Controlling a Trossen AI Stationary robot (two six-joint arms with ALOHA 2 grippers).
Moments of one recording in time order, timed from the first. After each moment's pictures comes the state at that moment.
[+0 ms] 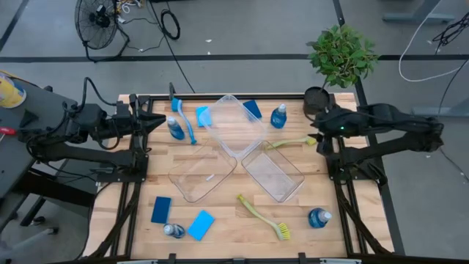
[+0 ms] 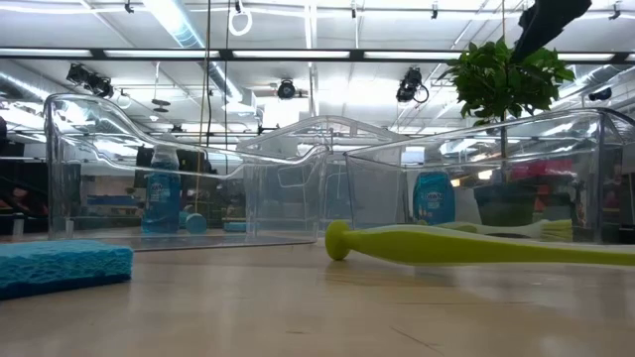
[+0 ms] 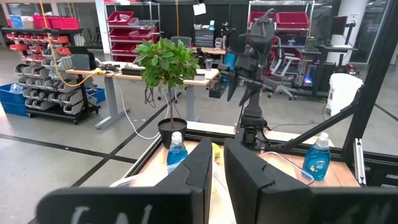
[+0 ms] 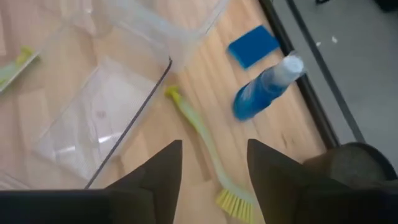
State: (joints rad) left arm 0.00 0.56 0.98 -0.43 -0.27 -0.03; right arm -0.03 0.88 1.18 -1.29 0.29 0.14
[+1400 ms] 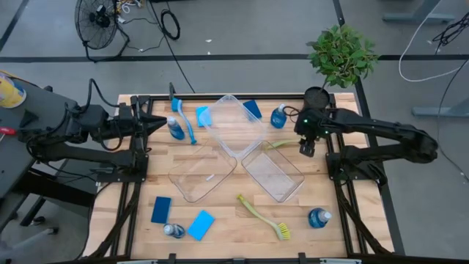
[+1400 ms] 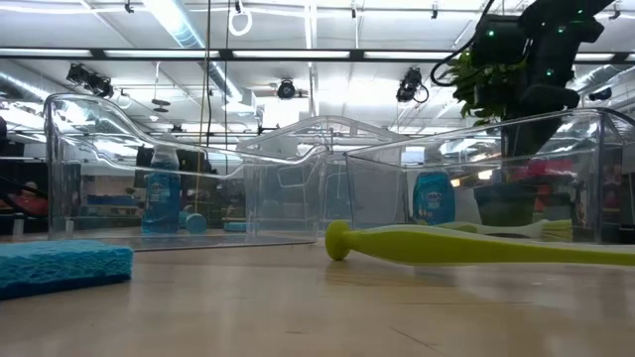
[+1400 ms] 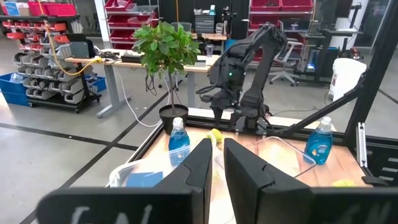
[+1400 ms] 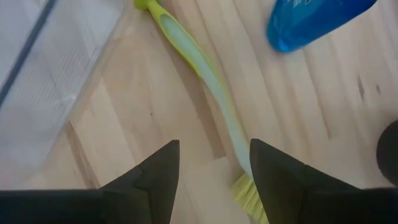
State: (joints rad) left arm 0.00 0.57 0.98 -0.49 -0.27 -0.03; right arm -0.44 1.02 0.74 -0.95 0.00 -0.12
